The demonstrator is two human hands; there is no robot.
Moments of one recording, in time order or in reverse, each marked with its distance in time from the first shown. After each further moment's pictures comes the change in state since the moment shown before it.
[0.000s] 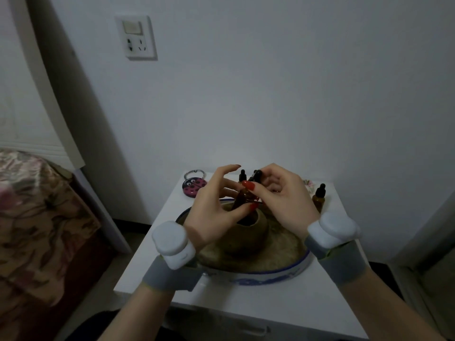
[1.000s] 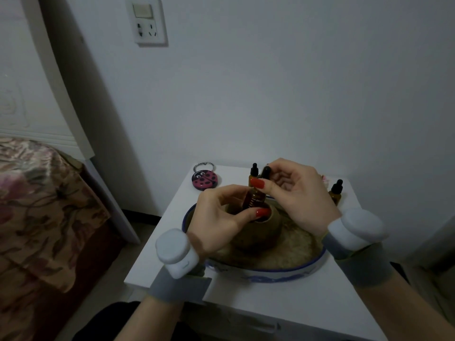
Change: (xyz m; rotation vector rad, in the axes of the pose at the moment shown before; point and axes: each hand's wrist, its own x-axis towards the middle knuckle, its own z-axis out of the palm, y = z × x) left_hand -0.020 -0.006 -0.009 -0.059 0.017 -0.060; right_hand -0.001 -0.014 0.006 0.011 -0.084 -0.028
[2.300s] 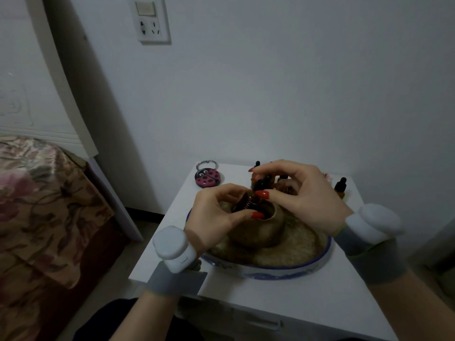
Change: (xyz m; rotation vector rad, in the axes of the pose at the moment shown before) left_hand -0.001 -0.008 -0.013 0.149 -0.019 -0.005; right_hand -0.003 -0.004 -0.012 -0.034 -0.177 -0.006
